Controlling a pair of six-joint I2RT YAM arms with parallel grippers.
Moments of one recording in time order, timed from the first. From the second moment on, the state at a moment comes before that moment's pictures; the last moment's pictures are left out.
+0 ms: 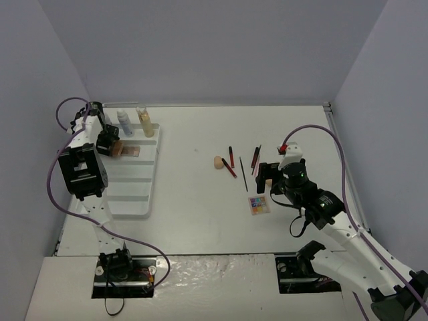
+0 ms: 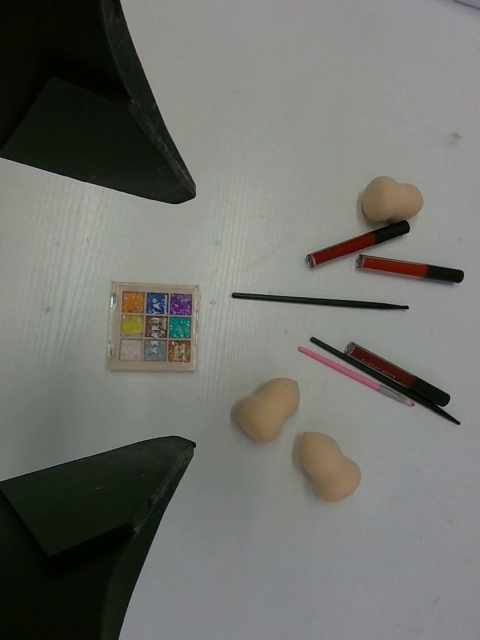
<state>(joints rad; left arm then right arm) 0.24 2.19 1.88 -0.90 -0.16 -1.12 0.59 0.81 0.73 -0.48 0.27 0.32</state>
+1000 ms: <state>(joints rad) -0.10 1.52 1.43 -0.68 -0.11 -0.65 0.58 1.32 0.70 -0.49 0.24 0.56</state>
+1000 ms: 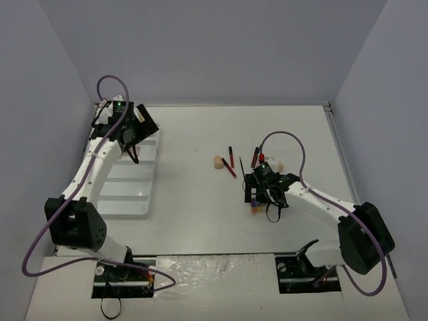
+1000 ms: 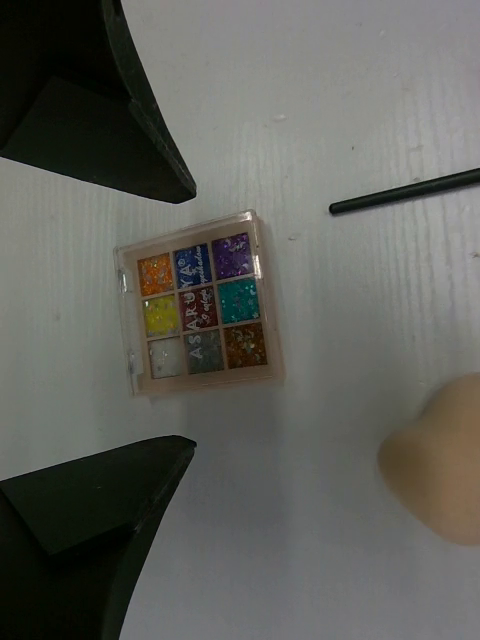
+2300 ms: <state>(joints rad) -0.17 1.08 1.09 -0.86 -0.08 -0.58 0.92 1.98 1.28 -0.30 0.17 0.42</state>
